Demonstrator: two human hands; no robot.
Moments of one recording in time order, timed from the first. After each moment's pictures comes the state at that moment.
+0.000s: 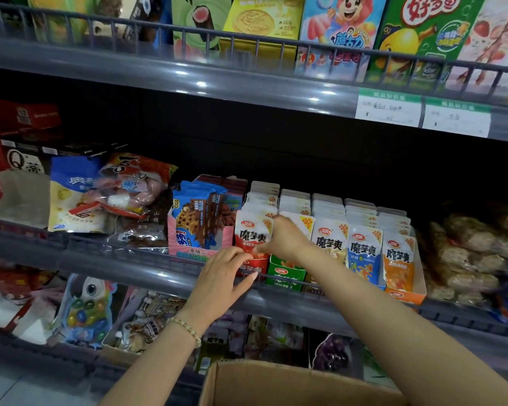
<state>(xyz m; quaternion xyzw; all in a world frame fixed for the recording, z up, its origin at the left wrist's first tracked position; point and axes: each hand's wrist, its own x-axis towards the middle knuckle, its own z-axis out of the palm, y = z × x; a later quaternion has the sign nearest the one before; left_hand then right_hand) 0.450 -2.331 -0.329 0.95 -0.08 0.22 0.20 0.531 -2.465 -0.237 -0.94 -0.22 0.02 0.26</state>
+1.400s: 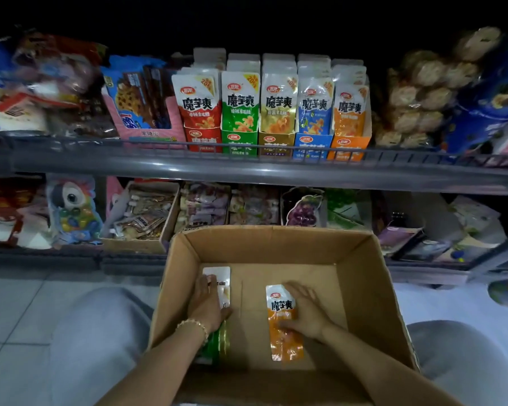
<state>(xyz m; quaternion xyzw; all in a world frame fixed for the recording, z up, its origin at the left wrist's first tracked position) 0.288 -2.411 -0.553 0.95 0.10 -0.25 0.14 0.307 -2.657 -0.554 -0.93 -0.09 0.24 0.27</state>
